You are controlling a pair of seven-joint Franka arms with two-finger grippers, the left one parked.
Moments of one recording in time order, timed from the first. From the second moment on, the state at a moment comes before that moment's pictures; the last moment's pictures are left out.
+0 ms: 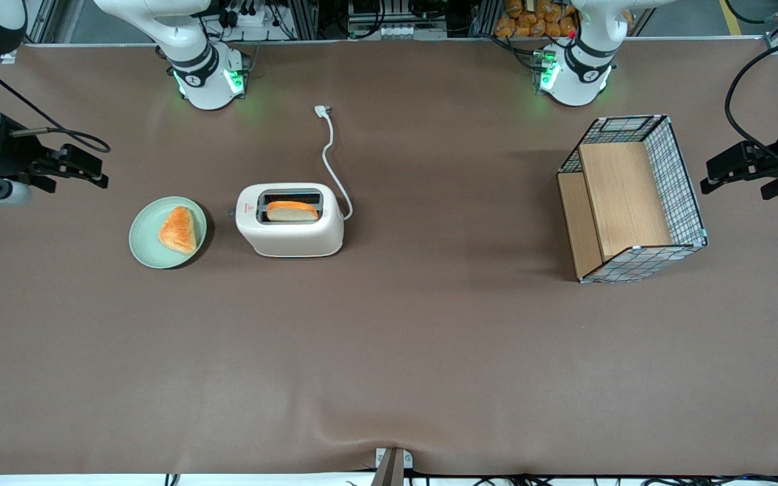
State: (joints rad) arm 0.04 -0.05 -0.04 -1.75 0.11 1.63 -0.05
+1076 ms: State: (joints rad) arm 0.08 -0.04 -0.04 -2.01 0.25 1.93 -0.04
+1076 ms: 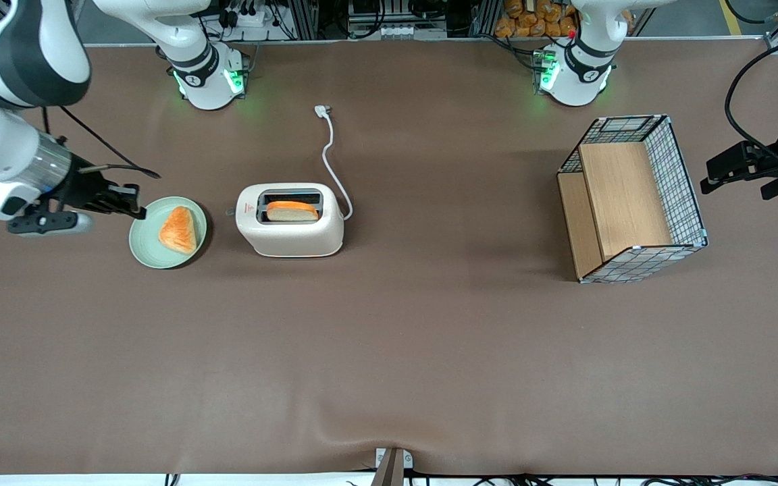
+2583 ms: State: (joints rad) arm 0.16 -0.04 -0.04 -2.35 0.56 2.27 -0.03
